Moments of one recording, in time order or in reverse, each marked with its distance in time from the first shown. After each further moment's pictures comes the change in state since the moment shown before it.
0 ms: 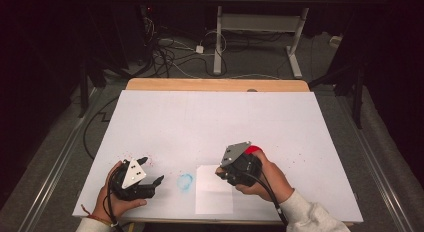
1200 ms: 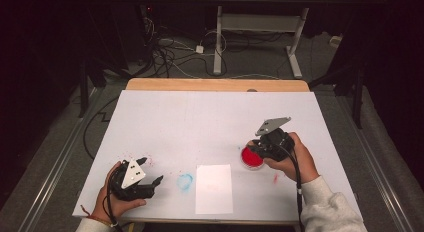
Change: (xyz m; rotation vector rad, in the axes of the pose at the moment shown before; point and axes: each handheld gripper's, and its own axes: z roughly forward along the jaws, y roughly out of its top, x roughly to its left) left arm 0.001 -0.002 -0.001 0.001 0.005 -0.008; right arm -0.075 -0.041 -0.040 -0.033 -0.183 0.203
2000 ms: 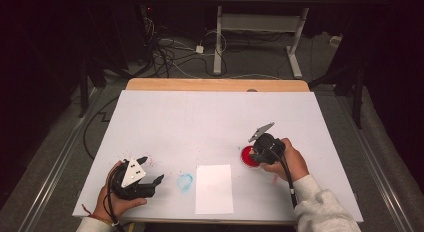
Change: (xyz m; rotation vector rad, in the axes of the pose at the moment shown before) left arm 0.000 0.000 0.003 0.004 -0.010 -0.024; right arm -0.009 -0.022 0.054 0.228 -0.015 0.035
